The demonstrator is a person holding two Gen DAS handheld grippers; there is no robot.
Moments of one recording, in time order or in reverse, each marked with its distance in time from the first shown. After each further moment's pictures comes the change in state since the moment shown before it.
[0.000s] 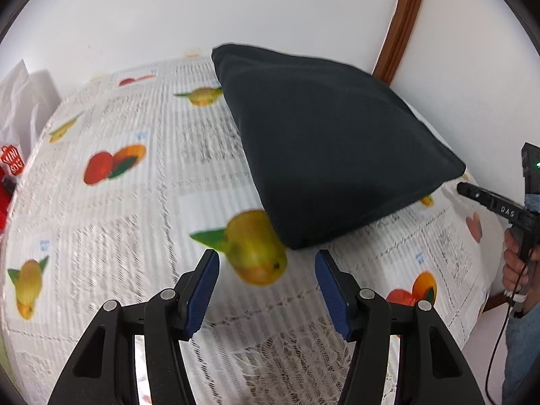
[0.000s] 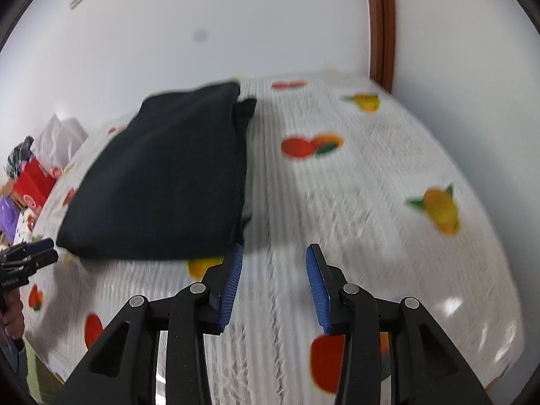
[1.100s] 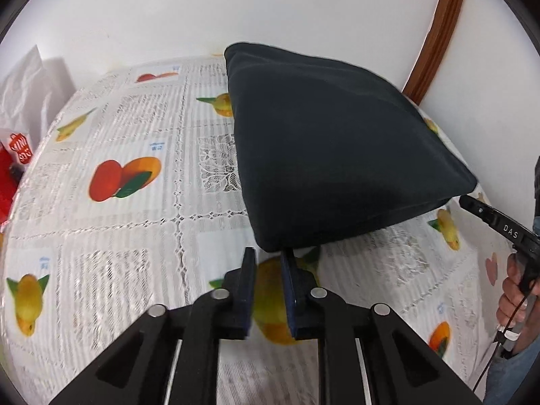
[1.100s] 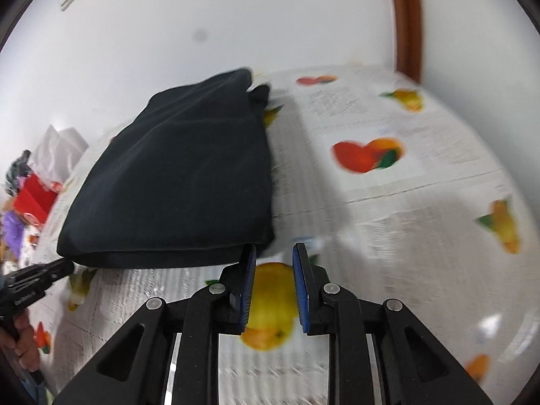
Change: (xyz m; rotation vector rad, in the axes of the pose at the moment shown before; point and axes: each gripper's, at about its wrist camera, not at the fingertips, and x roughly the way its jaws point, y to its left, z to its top) left arm 0.018 0.016 0.035 -0.096 -0.024 0.070; right arm 0.025 0.045 0.036 -0.004 -0.042 -0.034
